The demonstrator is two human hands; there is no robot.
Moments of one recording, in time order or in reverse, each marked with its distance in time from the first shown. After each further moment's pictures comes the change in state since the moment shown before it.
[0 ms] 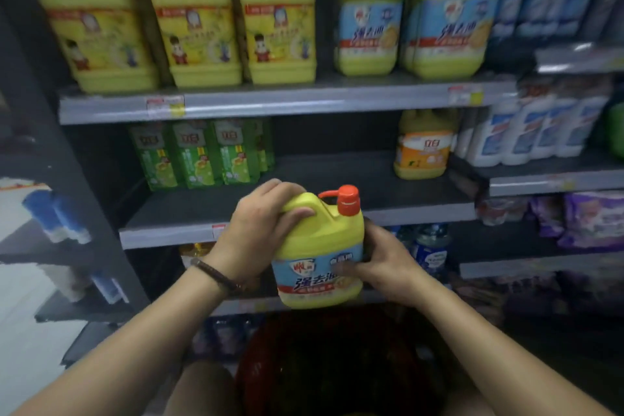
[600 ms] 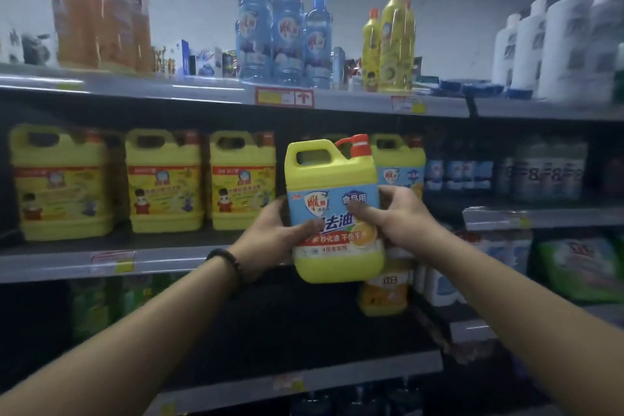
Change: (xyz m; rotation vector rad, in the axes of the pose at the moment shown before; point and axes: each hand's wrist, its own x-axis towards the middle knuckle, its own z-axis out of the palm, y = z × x) left_hand 0.232 0.057 -0.038 -0.938 -0.156 -0.407; right_hand 0.089 -0.238 -0.179 -0.068 0.315 -0.150
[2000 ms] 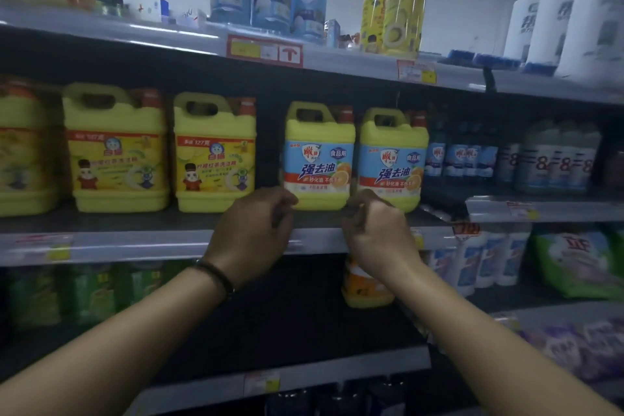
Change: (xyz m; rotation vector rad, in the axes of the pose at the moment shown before) left_hand 0.040 -0.059 -0.002 0.872 0.322 0.467; right_hand 0.034 0.078 0.029 -0.620 0.255 -0.127
